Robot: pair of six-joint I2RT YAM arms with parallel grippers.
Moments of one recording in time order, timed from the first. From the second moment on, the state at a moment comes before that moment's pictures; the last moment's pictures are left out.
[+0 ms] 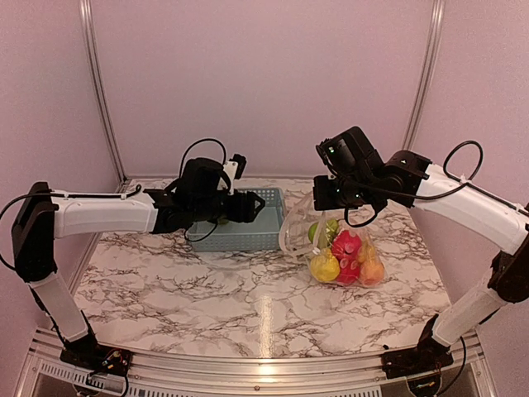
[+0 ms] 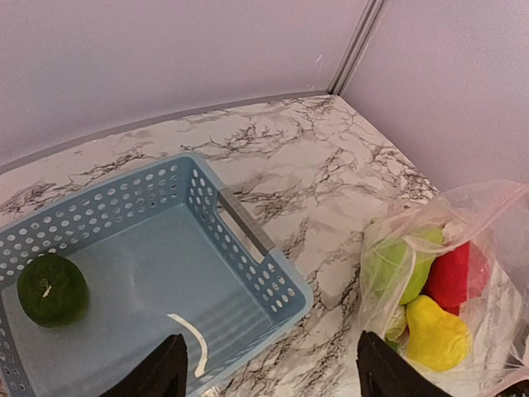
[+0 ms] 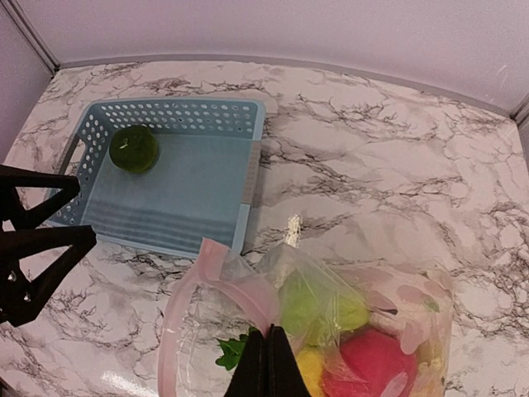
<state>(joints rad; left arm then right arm) -0.81 1.72 1.22 0.08 -0.06 -0.34 0.86 1.47 1.46 -0.76 0.41 0.50</state>
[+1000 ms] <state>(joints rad) -1.04 1.93 1.46 0.10 0.19 -0.06 0.89 1.42 1.46 -0.77 0.36 0.50</state>
